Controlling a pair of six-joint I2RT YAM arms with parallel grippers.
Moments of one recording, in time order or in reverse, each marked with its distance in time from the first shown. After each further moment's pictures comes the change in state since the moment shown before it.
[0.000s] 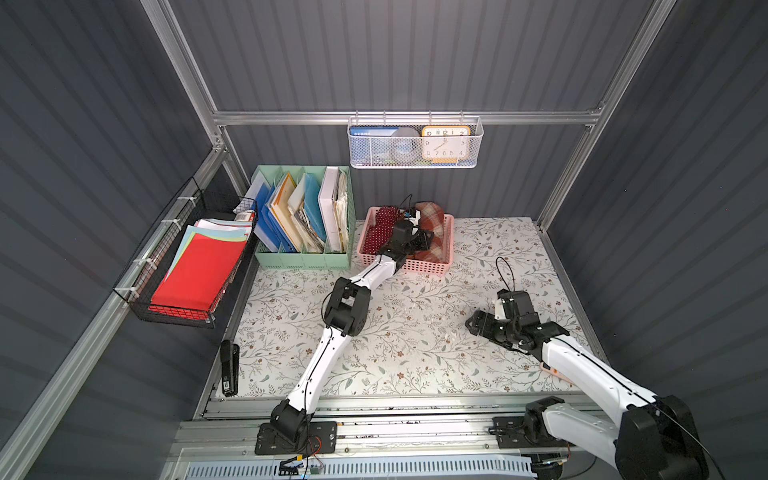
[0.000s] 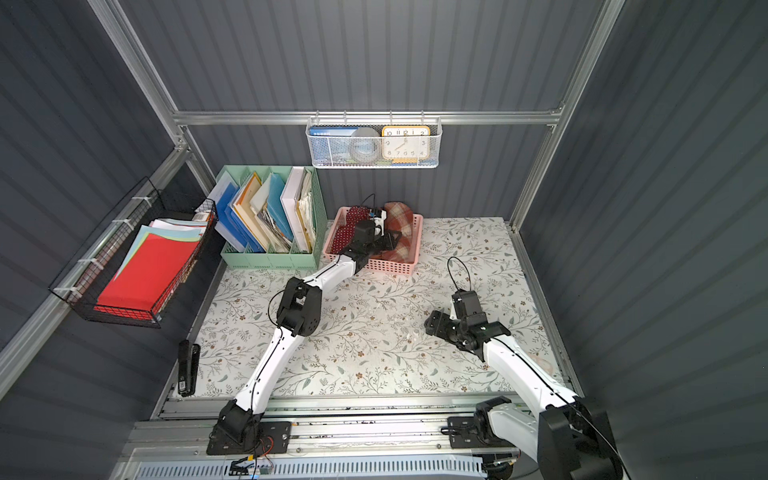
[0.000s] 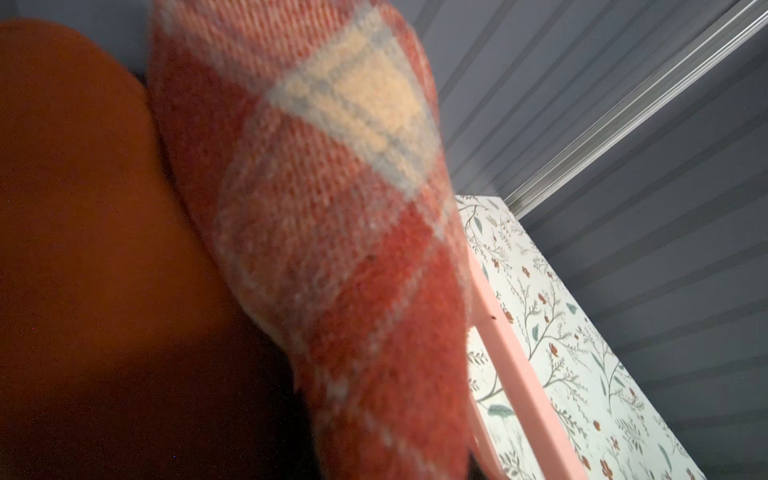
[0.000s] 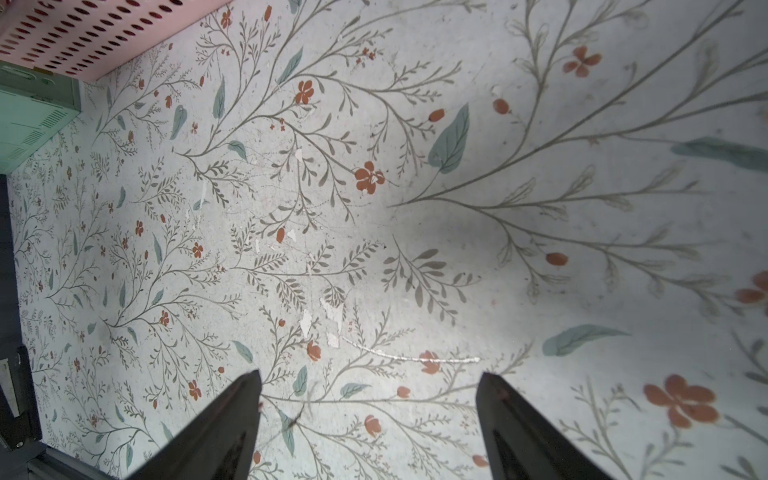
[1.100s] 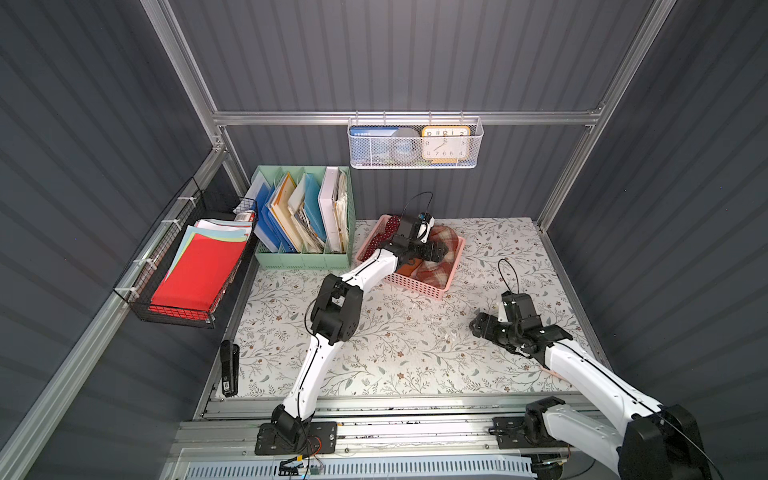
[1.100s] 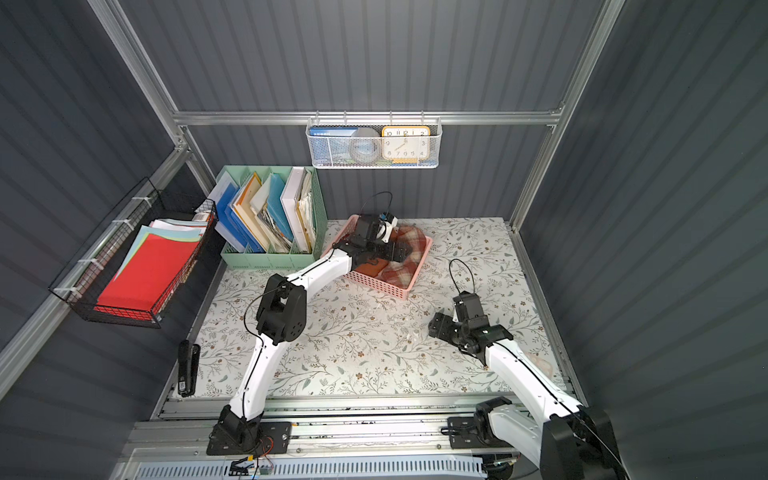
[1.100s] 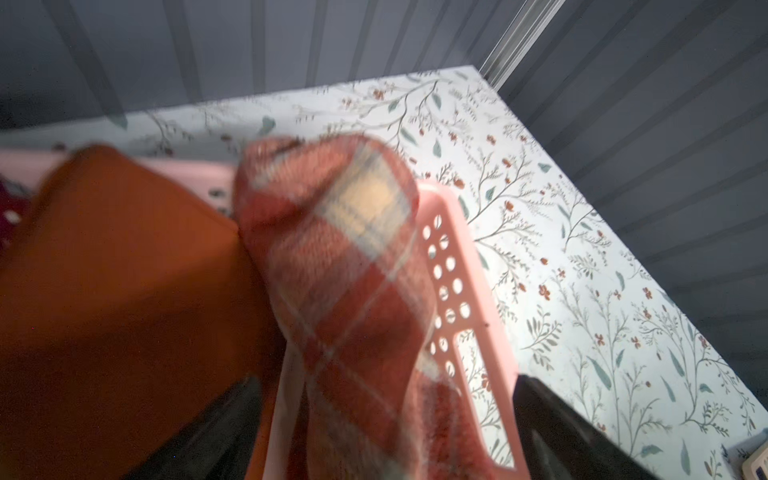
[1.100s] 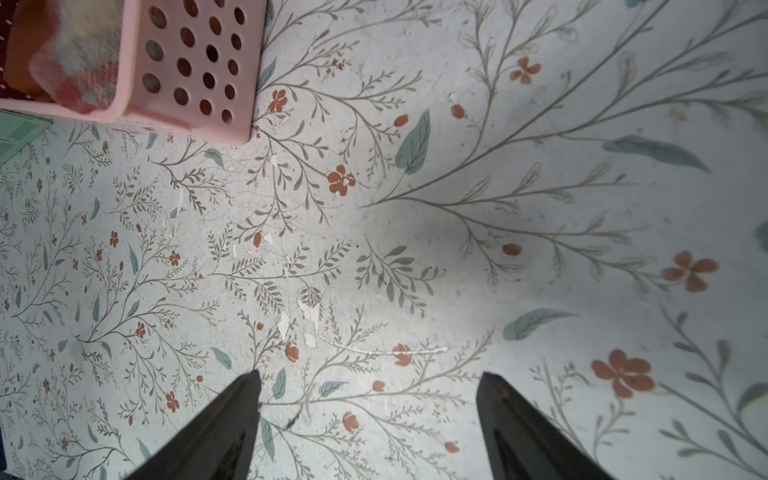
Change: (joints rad) left arm -0.051 -0.335 -0.251 -0.284 0.016 0.269; right arm 0.000 -0.042 -0.011 -0.037 0.069 0.004
